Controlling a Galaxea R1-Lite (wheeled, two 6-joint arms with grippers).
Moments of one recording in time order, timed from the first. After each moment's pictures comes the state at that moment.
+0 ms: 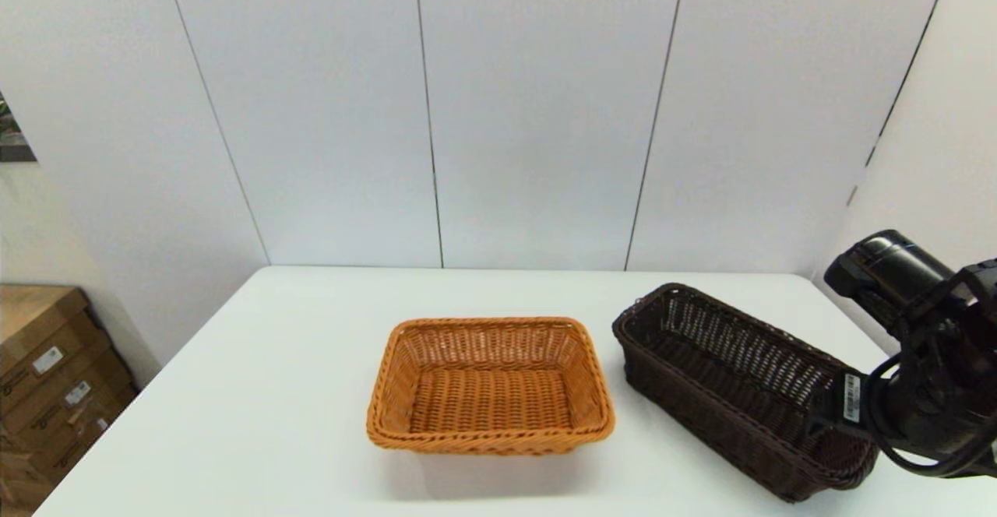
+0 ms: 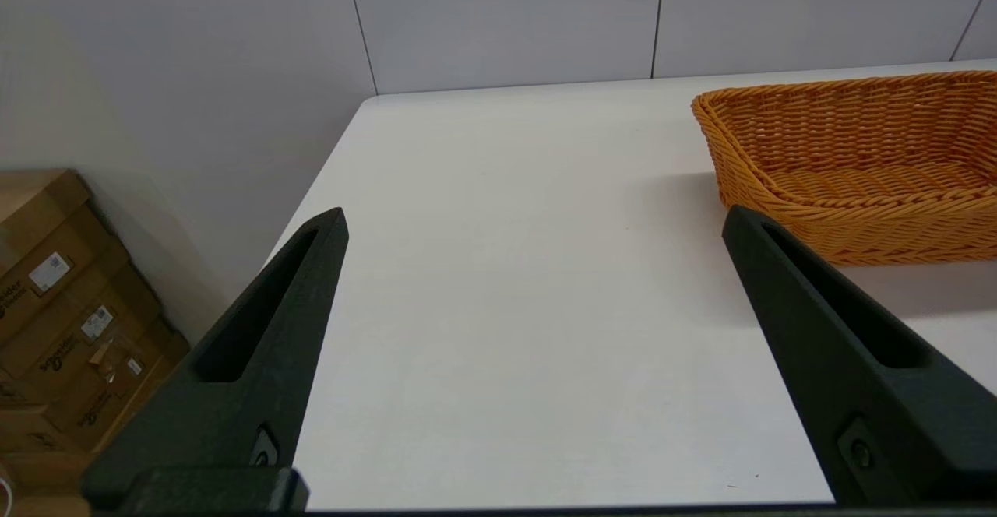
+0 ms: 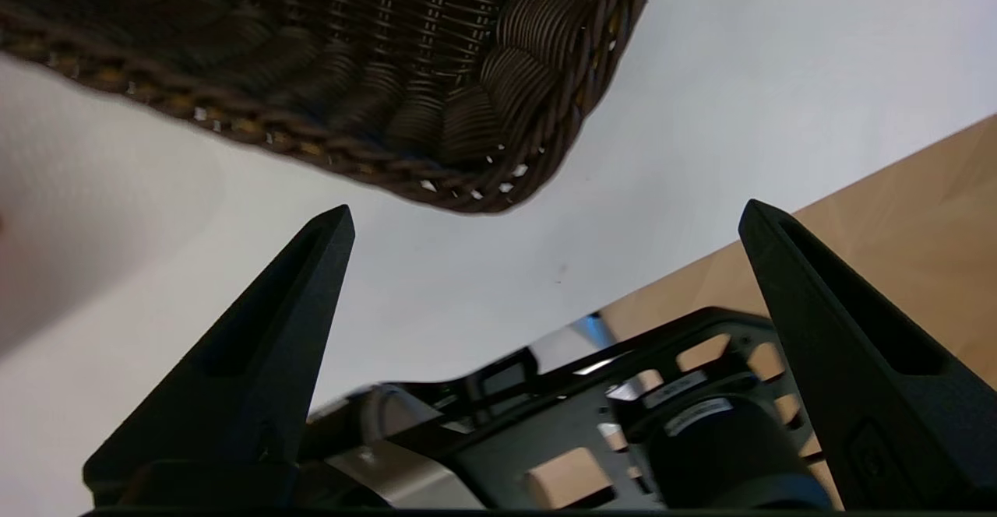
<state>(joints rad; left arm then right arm) 0.01 0.00 0.00 0.00 0.00 0.05 0.23 1.61 -0.96 0.74 -0.27 0.74</state>
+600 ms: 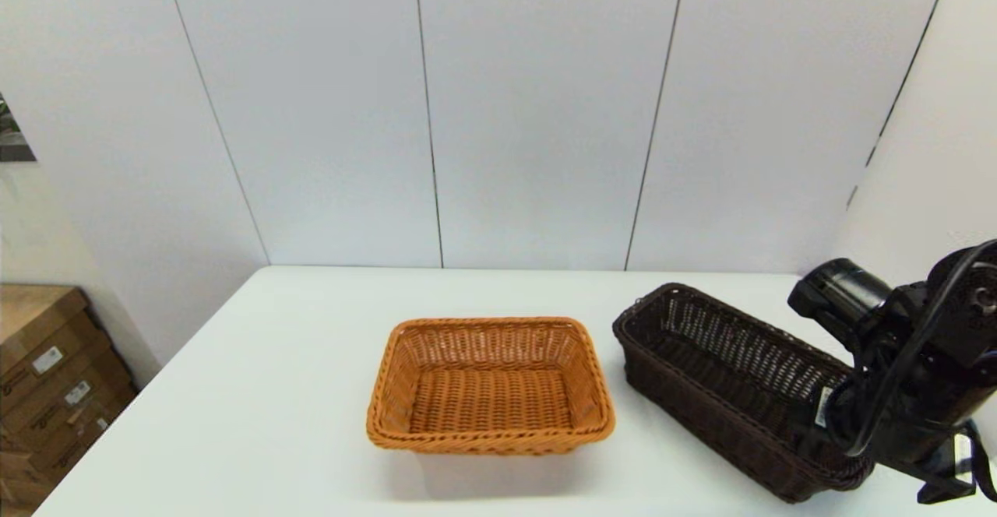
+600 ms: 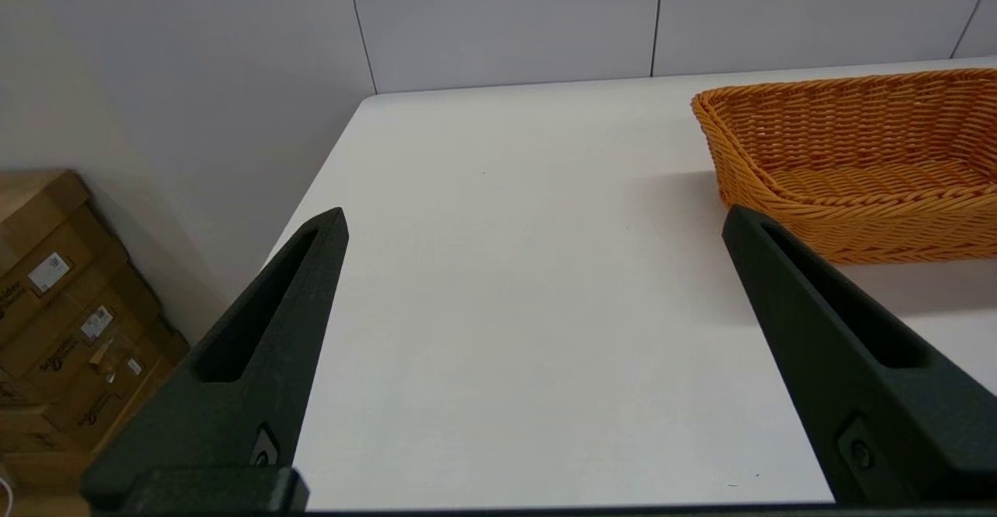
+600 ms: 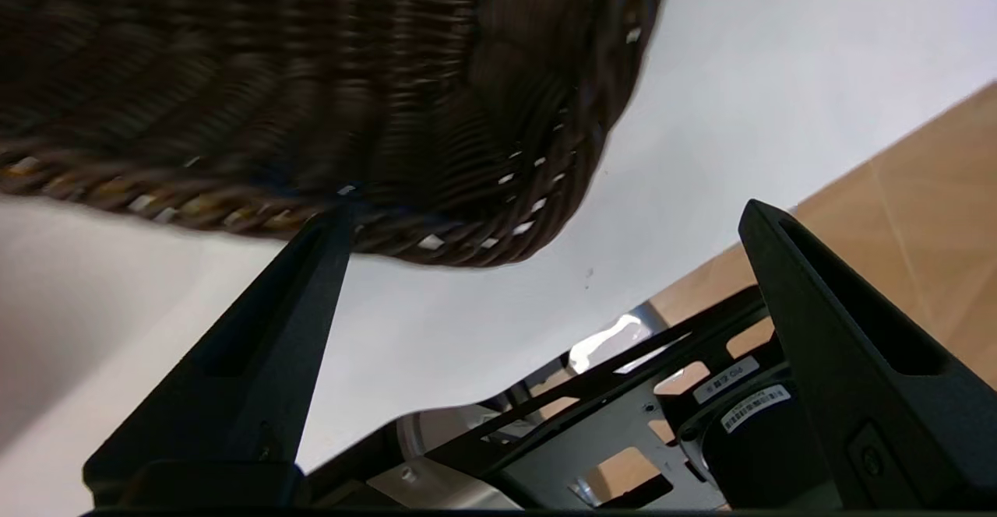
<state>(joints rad) 0.01 0.00 0.00 0.00 0.00 0.05 0.21 1.72 -0.93 0.70 -0.26 0.86</state>
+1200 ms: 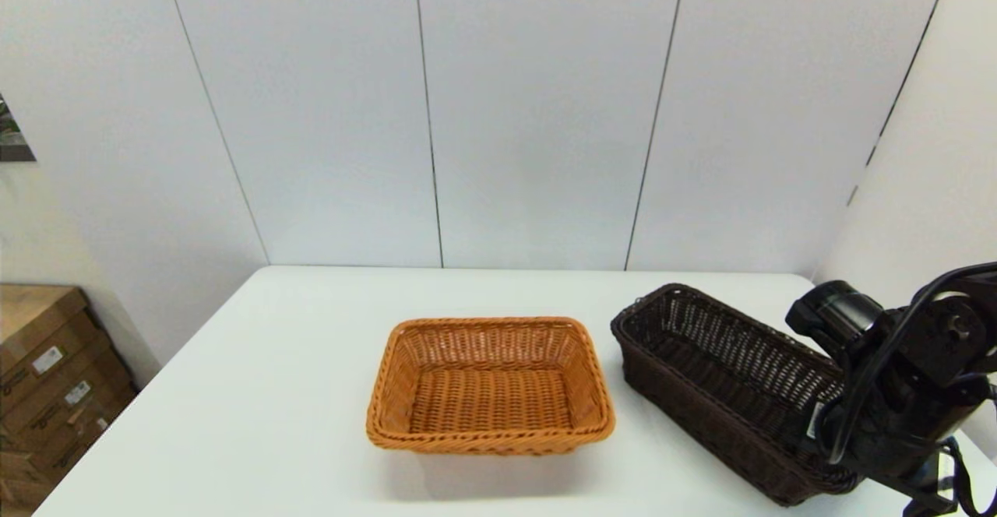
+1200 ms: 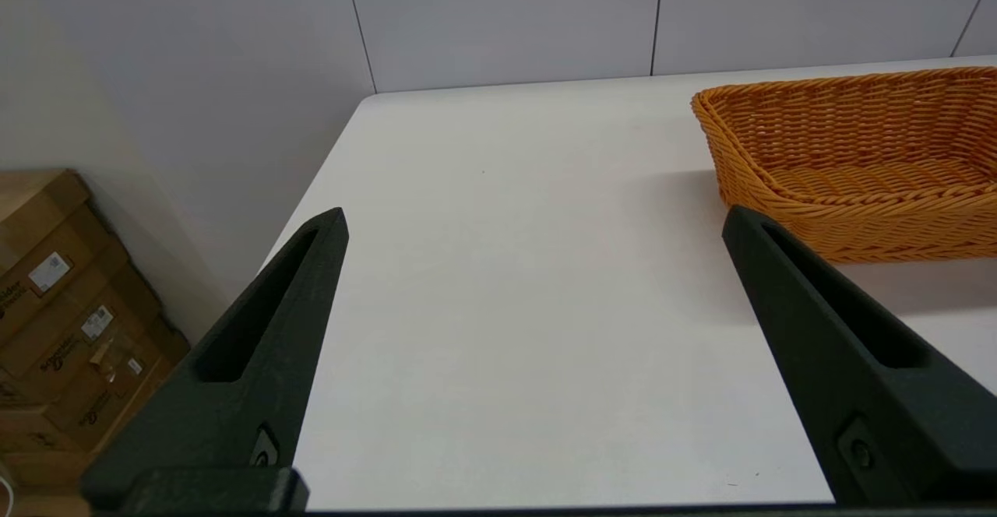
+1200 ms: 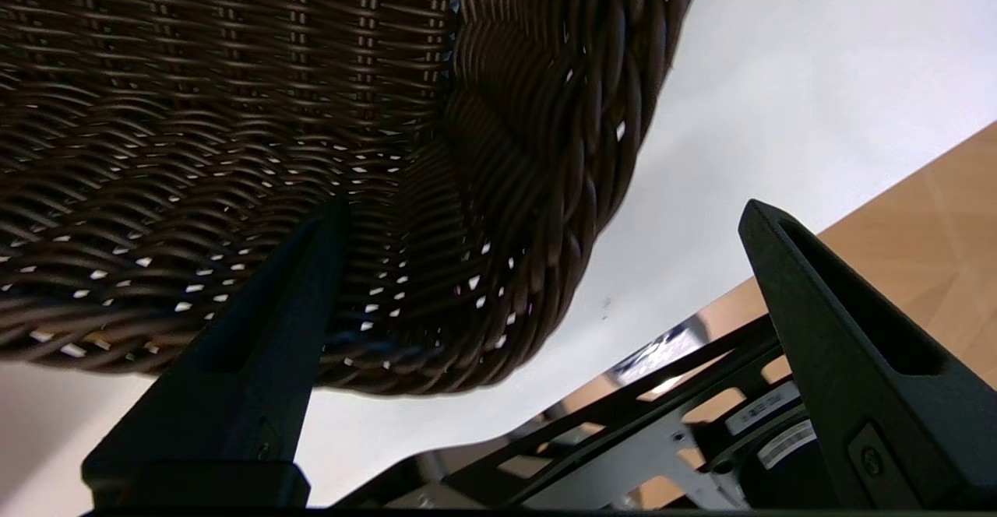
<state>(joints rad) 0.01 0.00 0.00 0.01 0.00 0.05 0.16 1.78 -0.84 0.55 -0.21 0.86</state>
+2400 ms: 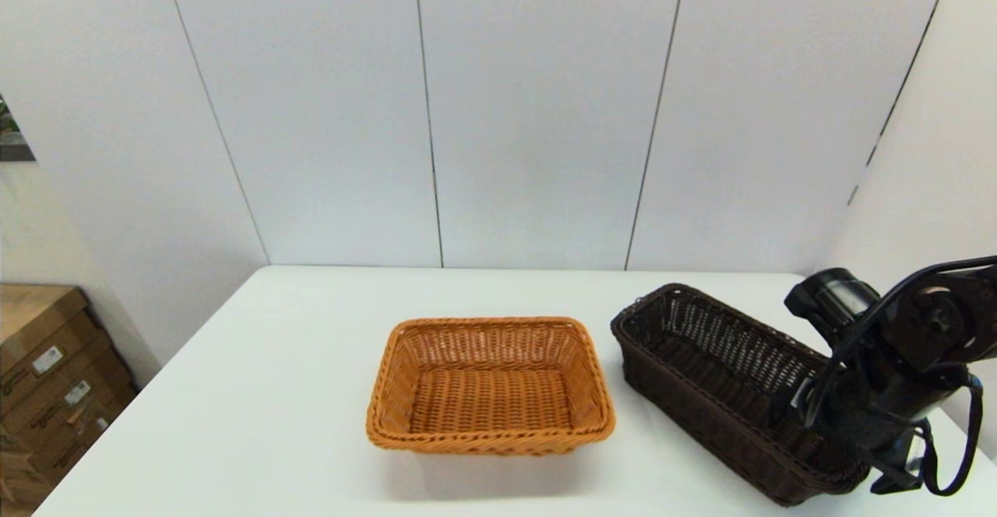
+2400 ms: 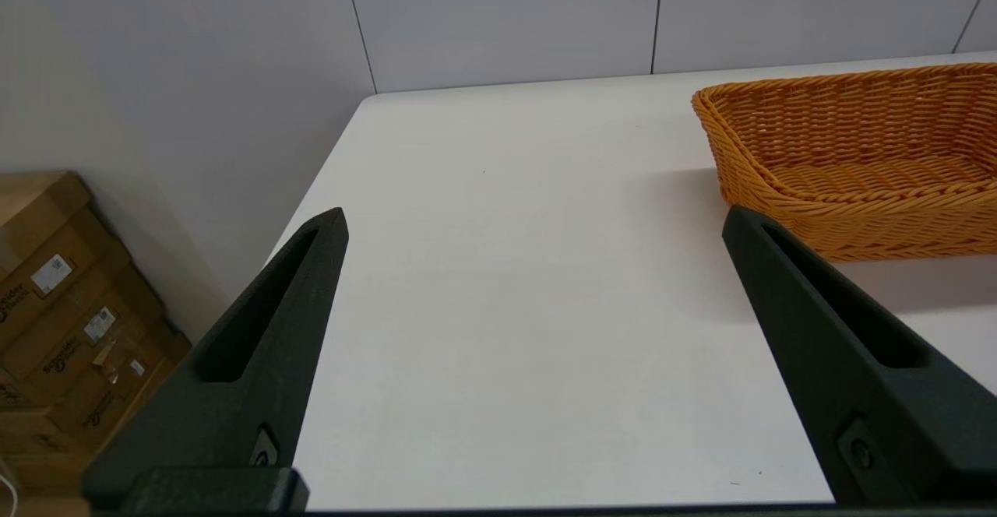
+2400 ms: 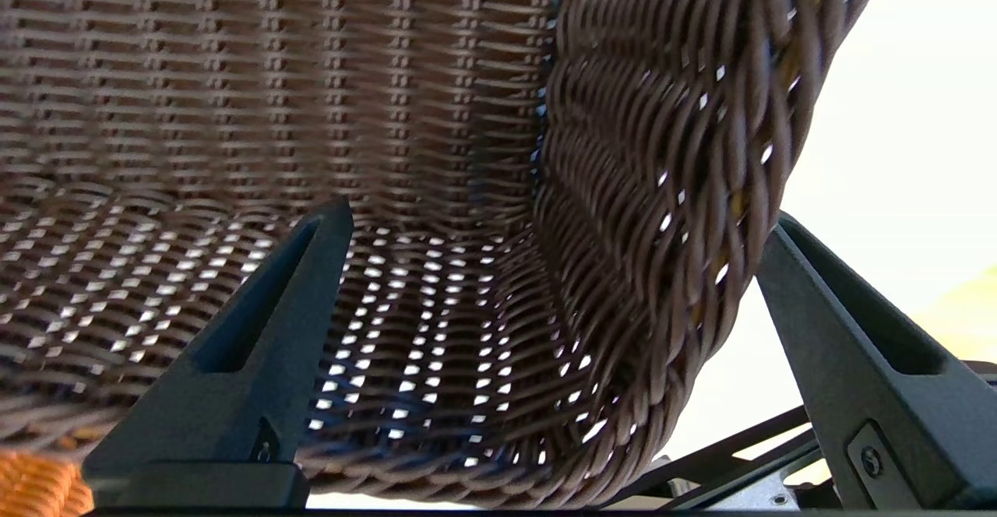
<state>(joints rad) 0.01 0.00 0.00 0.01 0.00 0.06 0.09 1.84 -0.86 0.42 -0.18 0.90</state>
